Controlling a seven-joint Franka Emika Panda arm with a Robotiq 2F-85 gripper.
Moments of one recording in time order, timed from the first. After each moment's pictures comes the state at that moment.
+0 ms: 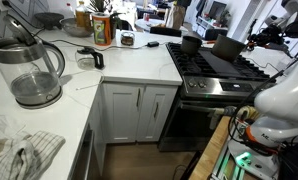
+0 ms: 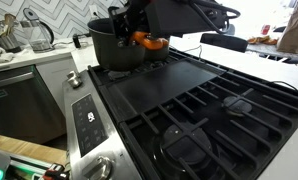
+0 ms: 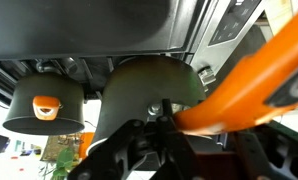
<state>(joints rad) -1.10 0.42 -0.38 -1.32 0.70 1.13 -2.22</state>
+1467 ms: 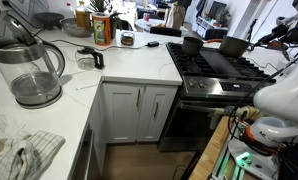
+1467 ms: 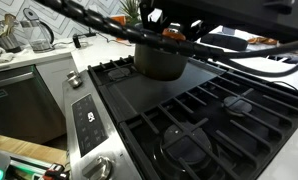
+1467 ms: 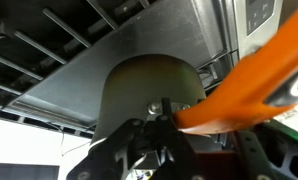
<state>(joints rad) -1.29 0.53 -0.27 -1.12 0.71 1.25 -1.68</state>
